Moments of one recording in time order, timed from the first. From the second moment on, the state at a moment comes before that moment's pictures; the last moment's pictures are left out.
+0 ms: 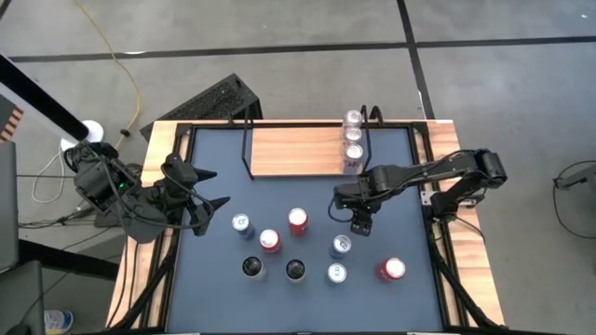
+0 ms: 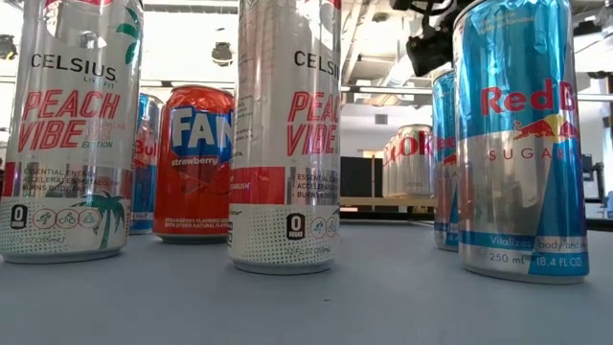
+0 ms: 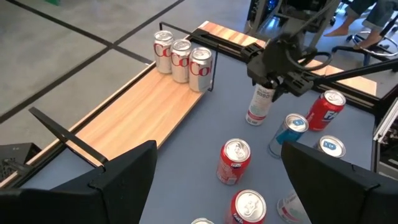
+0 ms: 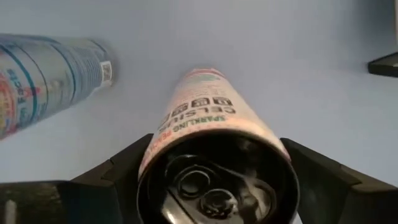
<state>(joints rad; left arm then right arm) -0.67 1.31 1.85 -1.38 -0.92 -0.87 0.09 1.56 1.26 -1.22 0.02 0.45</state>
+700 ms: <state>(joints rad) -0.67 1.31 1.85 -1.38 -0.92 -0.88 0.09 1.53 1.28 -1.32 0.03 0.44</state>
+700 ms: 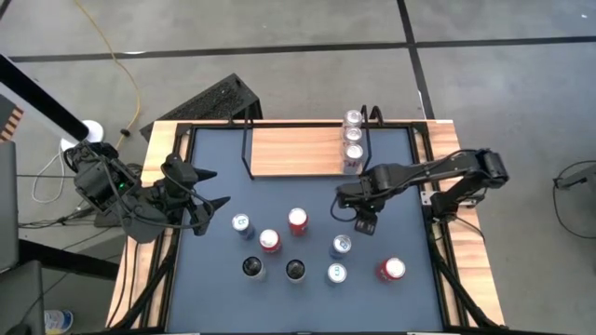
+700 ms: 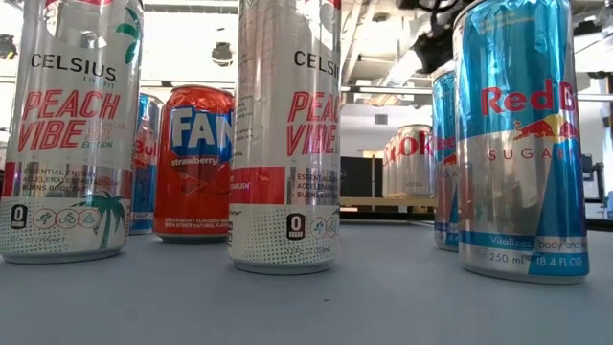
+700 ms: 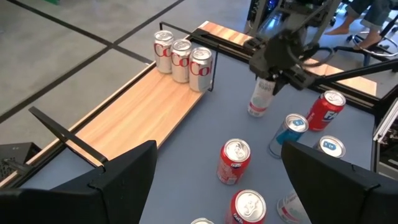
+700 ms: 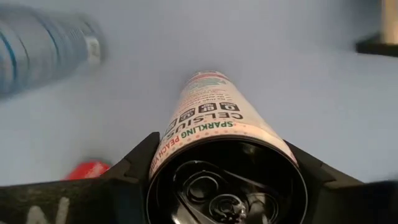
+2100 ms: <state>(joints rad) -0.54 1.31 1.85 -1.37 -0.95 -0.89 -0.49 2.11 2.34 -1.57 0.19 -0.17</state>
